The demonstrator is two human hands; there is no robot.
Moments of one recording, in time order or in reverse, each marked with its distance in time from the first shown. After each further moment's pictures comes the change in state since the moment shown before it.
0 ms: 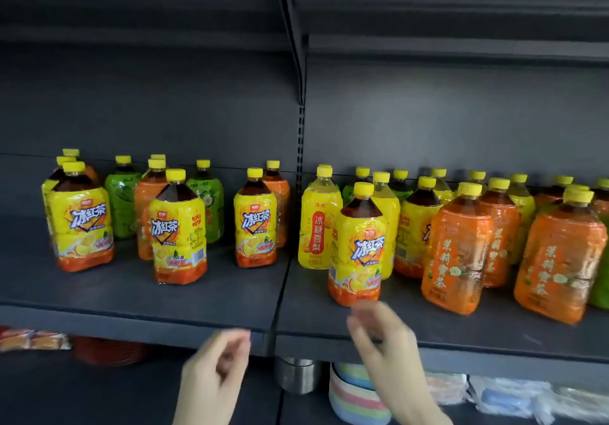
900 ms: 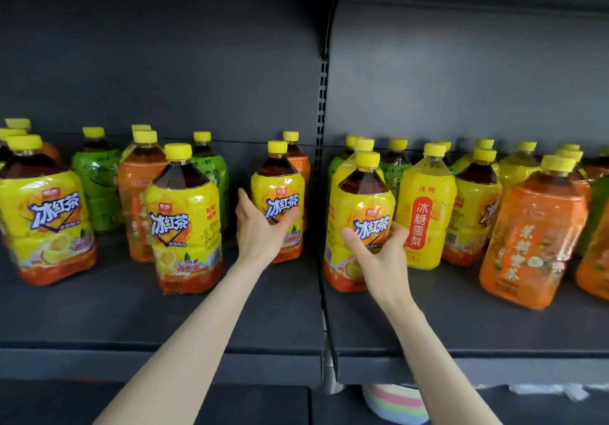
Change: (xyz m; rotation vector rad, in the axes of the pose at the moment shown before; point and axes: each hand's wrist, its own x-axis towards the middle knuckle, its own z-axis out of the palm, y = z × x) left_hand 0.215 -0.076 0.068 0.062 -0.161 -0.339; right_hand 0.124 0.002 0.104 0.116 0.189 0.273
